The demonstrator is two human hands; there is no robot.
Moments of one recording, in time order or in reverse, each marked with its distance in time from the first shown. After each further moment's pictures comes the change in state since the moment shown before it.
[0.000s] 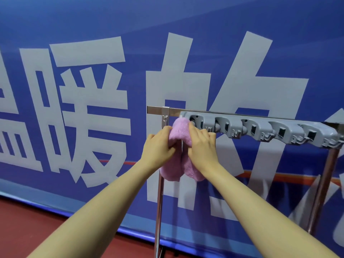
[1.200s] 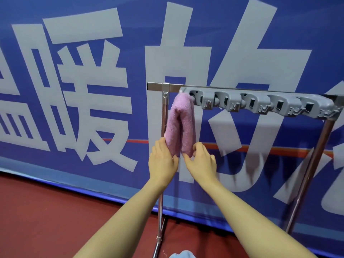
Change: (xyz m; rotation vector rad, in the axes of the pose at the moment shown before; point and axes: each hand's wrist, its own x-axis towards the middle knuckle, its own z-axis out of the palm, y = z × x) left_hand -0.108 0.013 0.052 -0.013 0.028 -0.353; right_hand -0.110 -0.020 -0.005 0.287 -0.356 0.469
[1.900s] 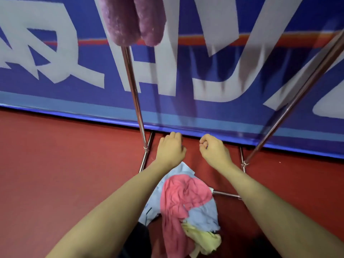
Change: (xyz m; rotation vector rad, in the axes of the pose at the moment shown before) left_hand -0.190 -0.035 0.162 0.235 -0.754 0.071; right_hand -0.158 0.216 0.048 -0.065 -0.488 0.343
